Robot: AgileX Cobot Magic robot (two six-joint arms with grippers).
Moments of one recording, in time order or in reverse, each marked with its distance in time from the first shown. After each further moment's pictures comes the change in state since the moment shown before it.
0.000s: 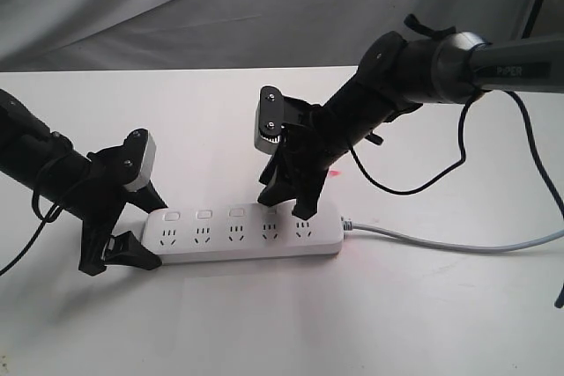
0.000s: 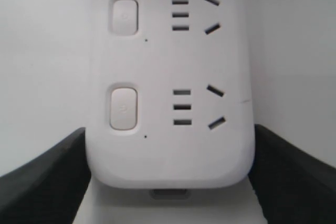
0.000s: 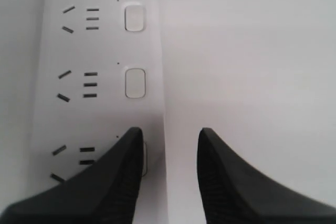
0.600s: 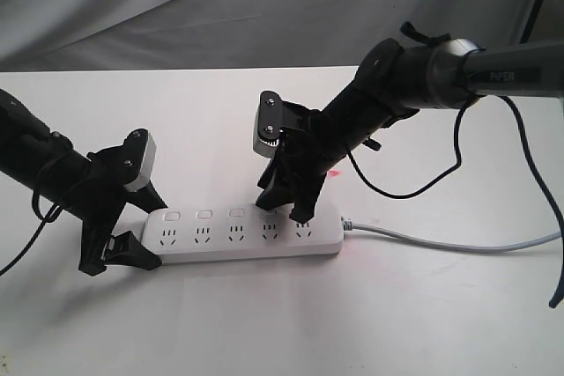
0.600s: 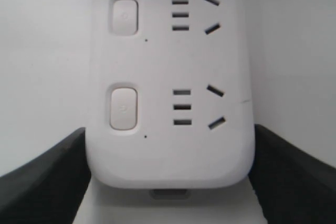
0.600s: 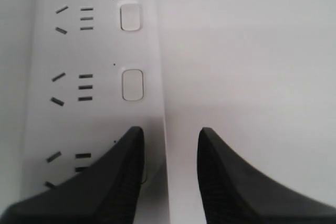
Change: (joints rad) left arm 0.000 0.000 0.000 0.000 0.000 0.000; right arm 0.002 0.023 0.000 0.012 -0.006 0.002
